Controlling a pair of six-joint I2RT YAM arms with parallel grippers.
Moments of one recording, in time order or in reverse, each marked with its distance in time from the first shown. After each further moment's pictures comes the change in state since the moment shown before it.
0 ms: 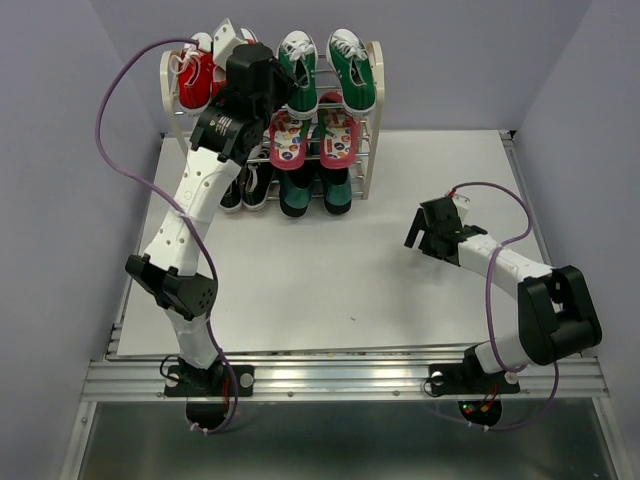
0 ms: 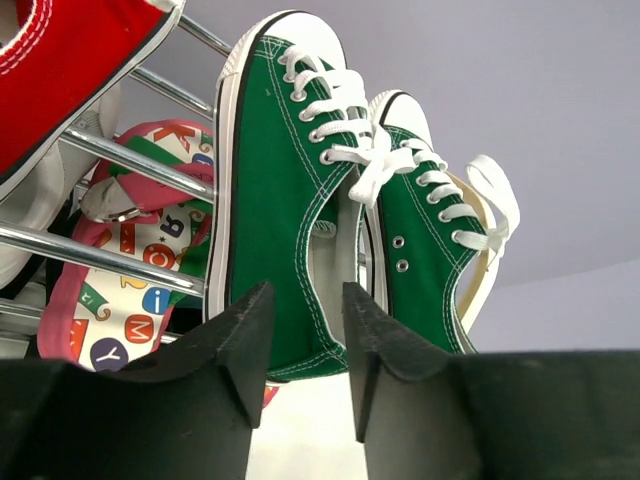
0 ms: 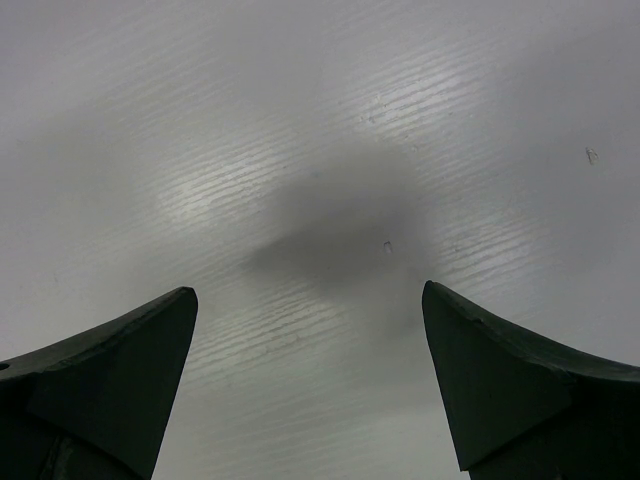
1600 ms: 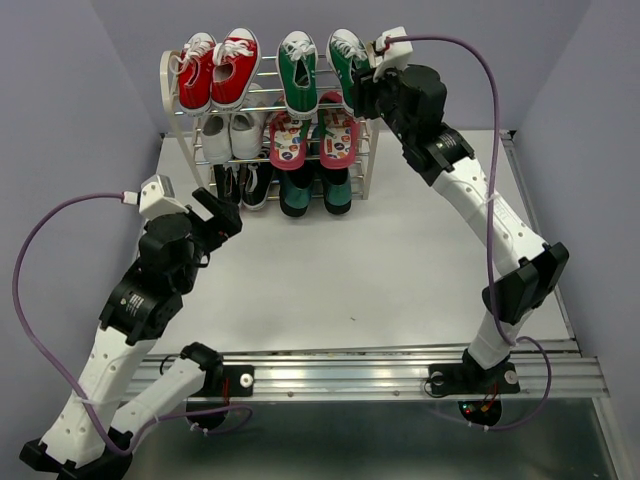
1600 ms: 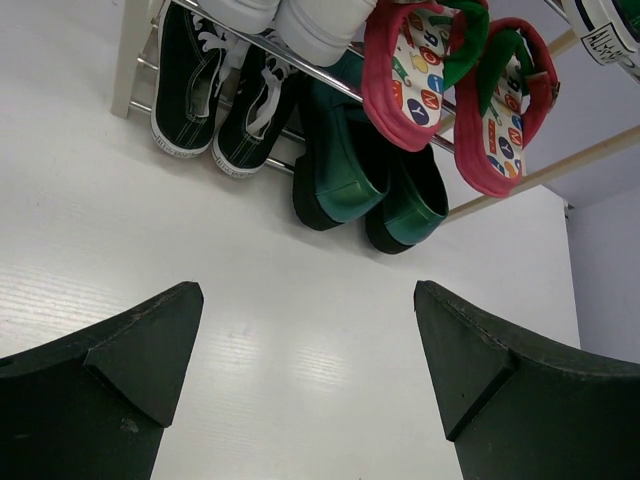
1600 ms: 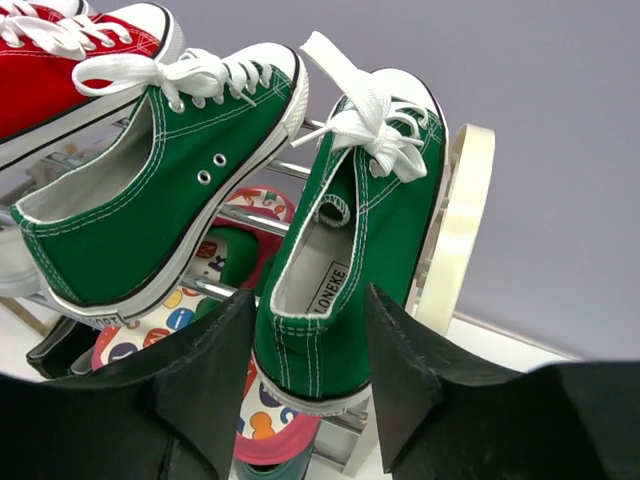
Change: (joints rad) left arm -0.002 -1.094 -1.203 -0.004 -0.057 0.135; right arm 0.239 0.299 1.154 0.134 -0.227 -0.673
